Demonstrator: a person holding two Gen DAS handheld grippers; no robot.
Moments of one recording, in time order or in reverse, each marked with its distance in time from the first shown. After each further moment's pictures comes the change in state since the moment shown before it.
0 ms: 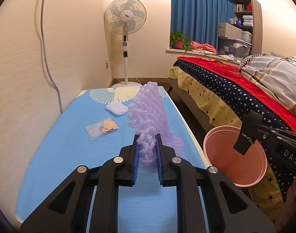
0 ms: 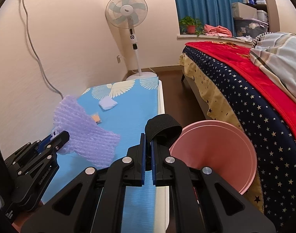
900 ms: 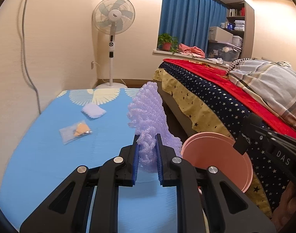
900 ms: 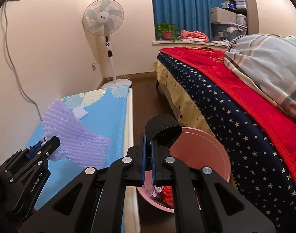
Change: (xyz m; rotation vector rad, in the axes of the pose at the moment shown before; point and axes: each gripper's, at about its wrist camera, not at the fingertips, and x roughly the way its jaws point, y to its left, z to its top) left arm 0.023 -0.038 0.006 -0.021 -0.011 -0.109; right arm -0.003 -0.038 0.006 0.046 -0.049 -0.190
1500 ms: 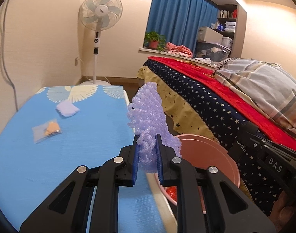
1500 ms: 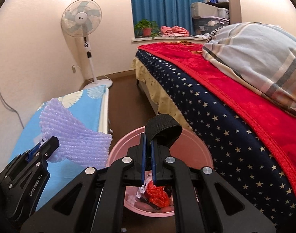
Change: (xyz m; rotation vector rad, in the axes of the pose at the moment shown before) left arm 0.036 -0.040 -0.004 -0.012 0.011 -0.111; right arm 0.014 -0.040 -0.002 0.077 0.017 -0.117
